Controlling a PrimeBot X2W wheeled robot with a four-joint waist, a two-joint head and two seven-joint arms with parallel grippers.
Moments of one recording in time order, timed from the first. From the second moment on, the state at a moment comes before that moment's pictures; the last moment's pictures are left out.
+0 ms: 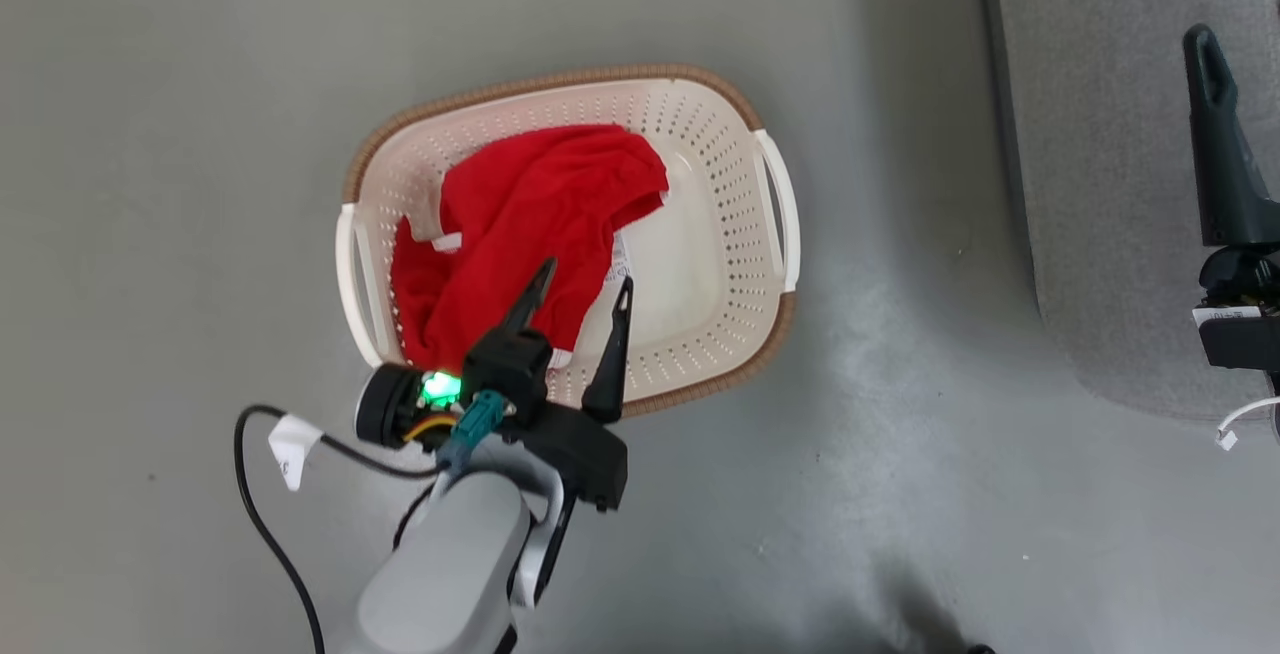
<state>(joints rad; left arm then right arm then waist) -0.55 0.05 -0.62 0.58 -0.44 0.12 -0.25 -0.43 -0.53 0.22 -0.05 0.59 0.12 -0.26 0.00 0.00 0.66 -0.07</state>
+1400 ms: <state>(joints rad) -1.05 0.04 -0.55 1.08 -0.28 0.12 0.09 -0.54 -0.57 0.34 -0.16 0.68 0.12 -0.26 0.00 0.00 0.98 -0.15</state>
